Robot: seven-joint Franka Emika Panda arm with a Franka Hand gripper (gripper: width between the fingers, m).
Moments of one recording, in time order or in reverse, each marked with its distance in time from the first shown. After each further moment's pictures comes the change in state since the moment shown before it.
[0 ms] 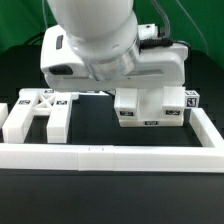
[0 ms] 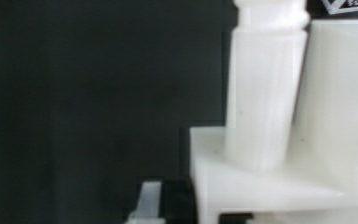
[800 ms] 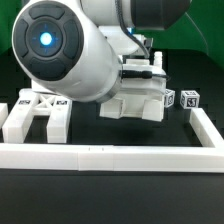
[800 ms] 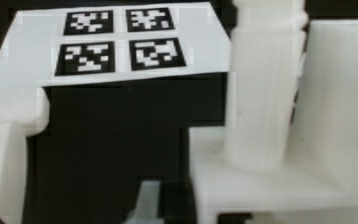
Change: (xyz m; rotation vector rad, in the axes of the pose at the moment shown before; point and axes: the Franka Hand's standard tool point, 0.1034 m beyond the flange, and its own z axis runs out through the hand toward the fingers) arm -0.012 0.025 0.030 0.001 -0.256 0.082
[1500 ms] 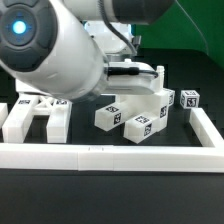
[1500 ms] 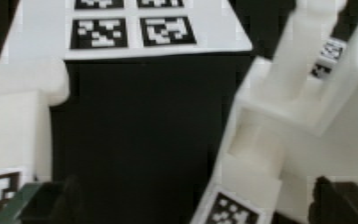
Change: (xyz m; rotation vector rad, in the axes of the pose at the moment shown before) arm 0.002 0.018 -0.024 0.022 0.039 -0.044
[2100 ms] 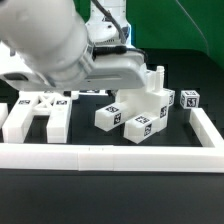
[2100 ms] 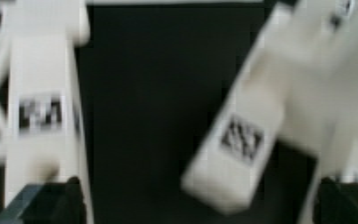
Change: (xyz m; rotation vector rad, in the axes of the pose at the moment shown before) arm 0.011 0.004 -0.037 0.001 0.322 -0.034
